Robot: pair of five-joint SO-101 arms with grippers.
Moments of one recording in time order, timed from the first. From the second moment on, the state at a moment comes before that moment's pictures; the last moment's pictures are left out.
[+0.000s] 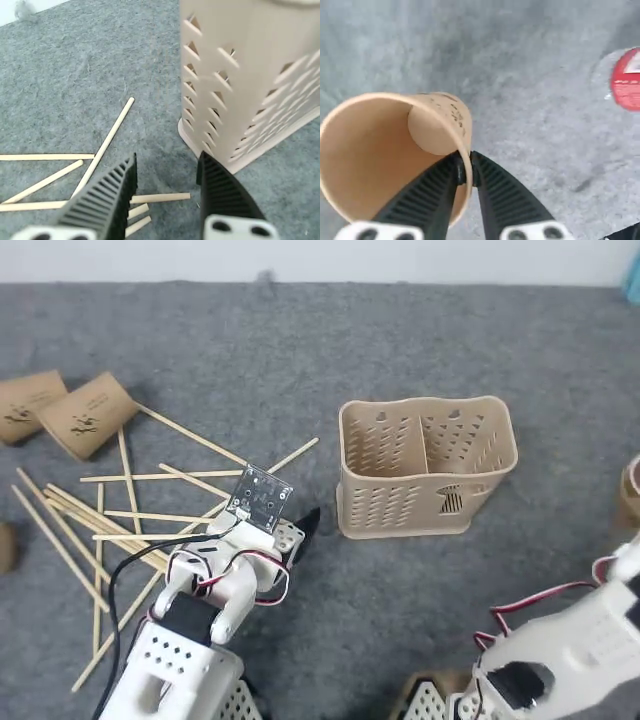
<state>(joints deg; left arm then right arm) 16.9 -75.5 85.3 41.3 -2.1 47.3 18.6 -43.3 100.7 31.0</state>
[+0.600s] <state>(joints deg) 16.9 -75.5 85.3 41.3 -4.4 26.2 -7.3 -43.4 100.7 -0.1</state>
